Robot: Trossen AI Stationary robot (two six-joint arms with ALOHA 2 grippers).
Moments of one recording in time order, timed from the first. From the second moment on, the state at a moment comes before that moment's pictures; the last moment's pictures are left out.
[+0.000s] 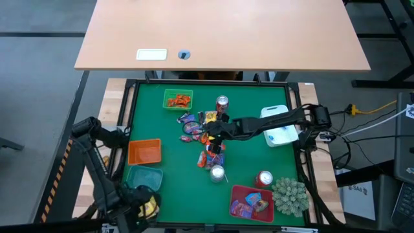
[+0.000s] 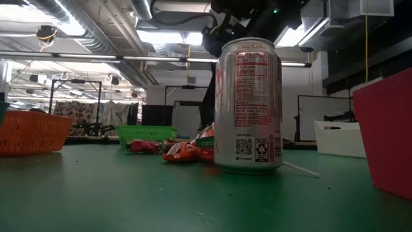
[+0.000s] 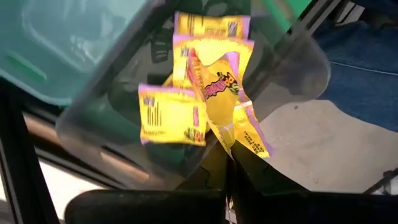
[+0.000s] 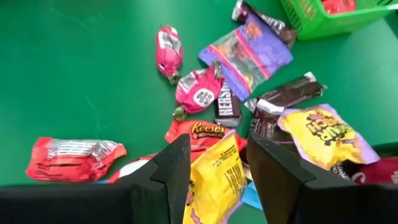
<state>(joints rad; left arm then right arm) -1.01 1.75 1.57 -1.25 0.09 -1.68 0.06 1.82 1.26 -0.34 0.25 0.18</state>
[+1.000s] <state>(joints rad) -1.07 1.75 1.57 -1.27 -0.13 -1.94 0.06 1.90 1.26 -0.36 0.23 0.27</state>
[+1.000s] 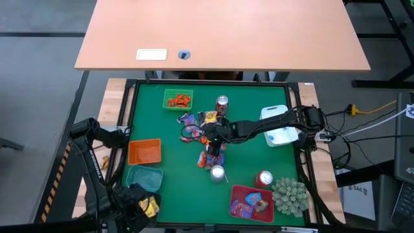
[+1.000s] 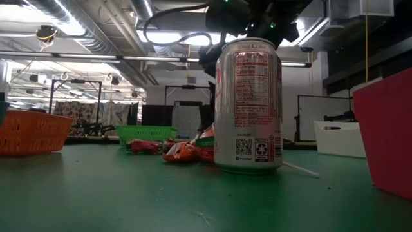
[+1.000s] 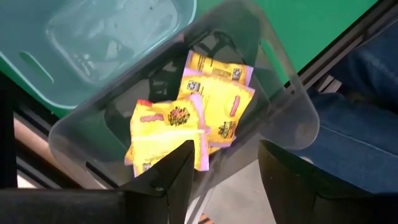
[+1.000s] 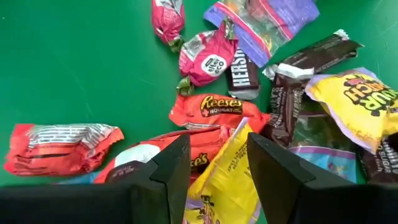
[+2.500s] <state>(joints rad) -1.07 1.75 1.57 -1.27 -0.20 -1.92 0.06 1.96 1.26 -0.41 0.24 0.26</state>
